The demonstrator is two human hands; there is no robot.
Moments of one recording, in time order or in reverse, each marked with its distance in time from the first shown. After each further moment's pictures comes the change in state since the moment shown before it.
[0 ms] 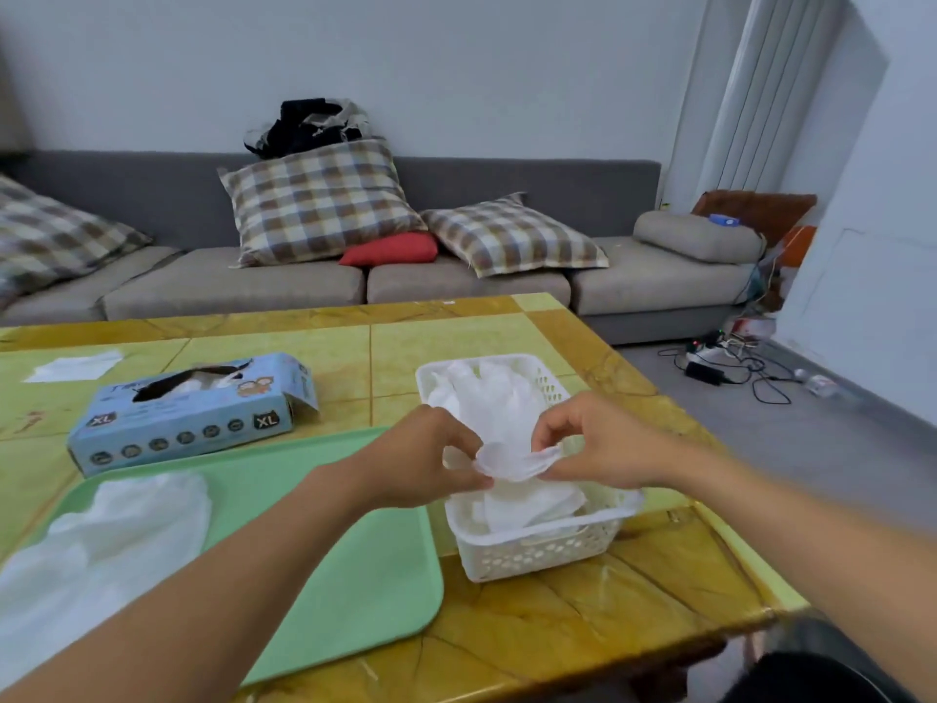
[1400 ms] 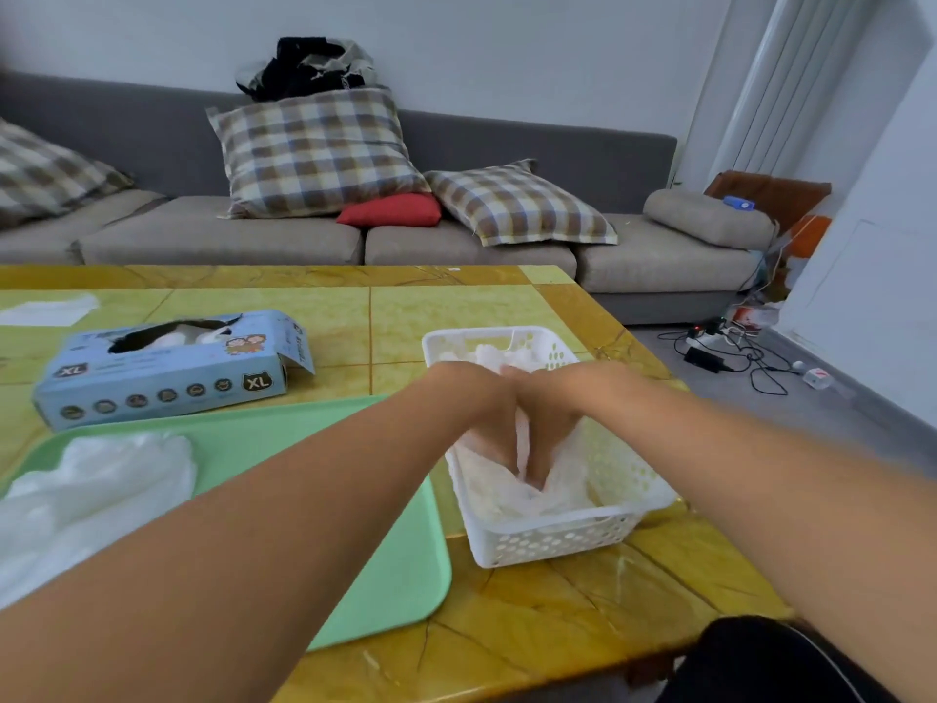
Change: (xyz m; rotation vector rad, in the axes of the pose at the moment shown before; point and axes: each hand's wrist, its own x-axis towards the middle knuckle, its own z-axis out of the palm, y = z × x) left_hand 0.065 0.041 -0.002 0.605 -0.585 -0.471; right_hand 0.097 -0.022 0.028 -0.698 -0.463 0.433
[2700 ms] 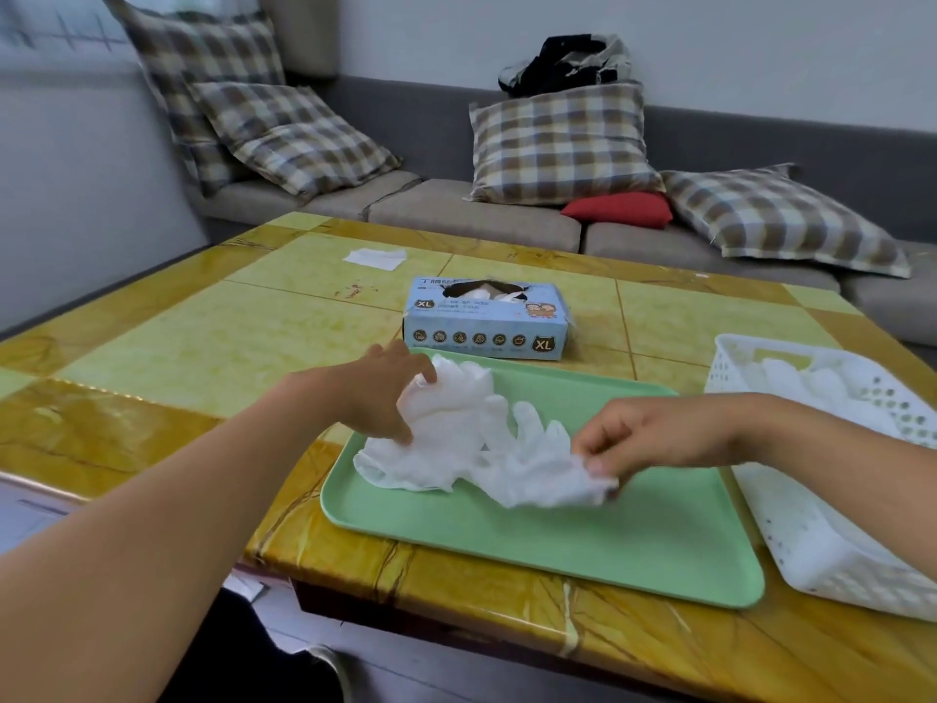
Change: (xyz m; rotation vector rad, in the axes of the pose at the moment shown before) left_hand -0.164 -0.299 0.185 -0.384 0.262 -0.277; right_hand -0.006 -0.182 -0.010 0.526 -0.402 -0.731
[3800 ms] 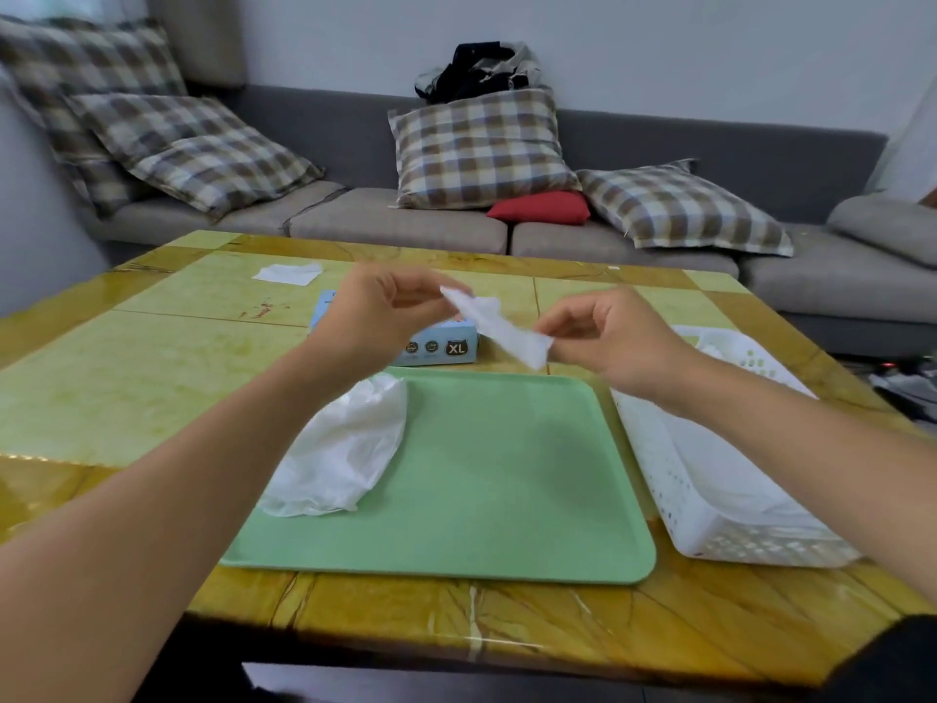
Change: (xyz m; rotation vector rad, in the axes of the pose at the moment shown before) left_hand 0.014 0.116 -0.046 -0.988 0.588 0.386; right_hand -0.041 0.008 -0.022 0.114 1.033 -0.272
